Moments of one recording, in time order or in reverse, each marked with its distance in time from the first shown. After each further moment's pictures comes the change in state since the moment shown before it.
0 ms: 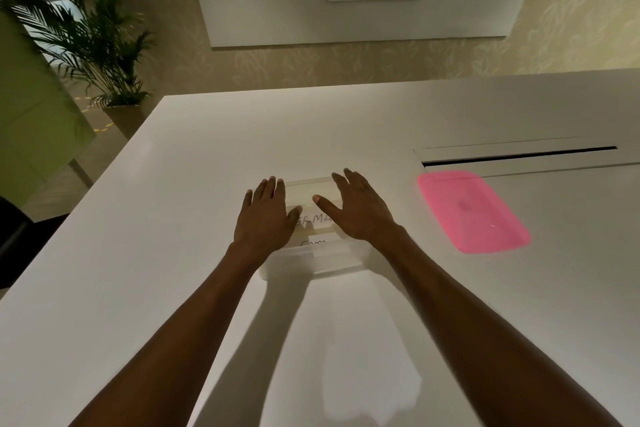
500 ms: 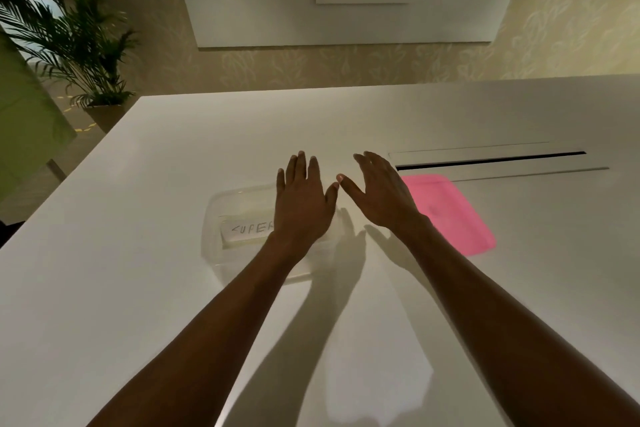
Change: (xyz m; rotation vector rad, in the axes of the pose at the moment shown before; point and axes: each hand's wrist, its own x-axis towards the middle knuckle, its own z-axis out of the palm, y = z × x) left_hand 0.018 0.141 -0.009 -0.150 0.211 0.040; right_hand 0.000 0.090 -0.056 -0.047 0.229 -0.037
